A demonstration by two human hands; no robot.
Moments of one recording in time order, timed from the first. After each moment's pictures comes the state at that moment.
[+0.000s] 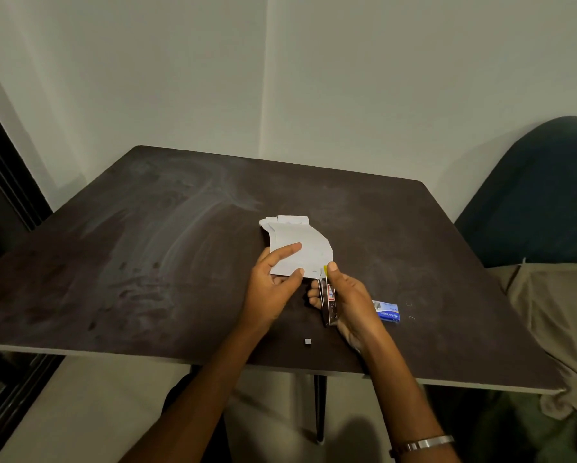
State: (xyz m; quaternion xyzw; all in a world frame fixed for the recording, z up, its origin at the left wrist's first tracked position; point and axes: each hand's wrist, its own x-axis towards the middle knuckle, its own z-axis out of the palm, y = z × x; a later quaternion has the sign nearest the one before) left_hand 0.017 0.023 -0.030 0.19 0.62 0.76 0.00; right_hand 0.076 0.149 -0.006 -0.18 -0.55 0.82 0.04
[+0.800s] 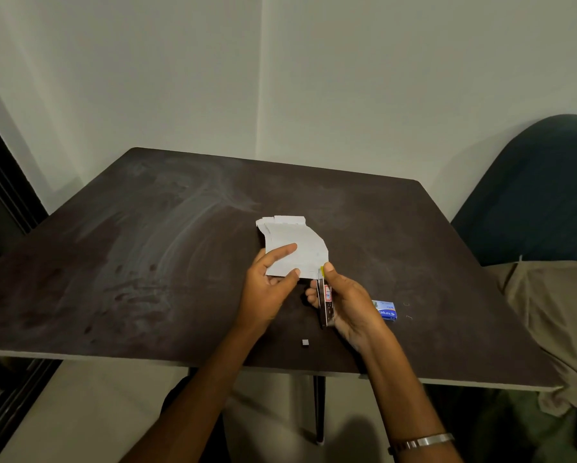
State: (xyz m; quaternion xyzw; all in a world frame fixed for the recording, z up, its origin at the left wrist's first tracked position) left_hand 0.016 0.022 -0.030 0.17 0.61 0.77 0.02; right_hand 0.074 0.151 -0.002 -0.21 -0.50 0.84 0.03
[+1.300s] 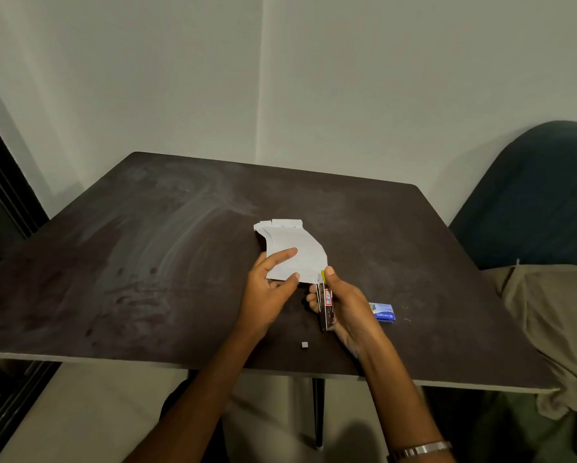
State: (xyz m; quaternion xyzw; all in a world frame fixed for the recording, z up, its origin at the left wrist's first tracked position) left_hand 0.018 0.022 -0.029 0.17 0.62 0.77 0.01; right_hand 0.078 0.150 -0.006 -0.20 -0.52 0.83 0.04
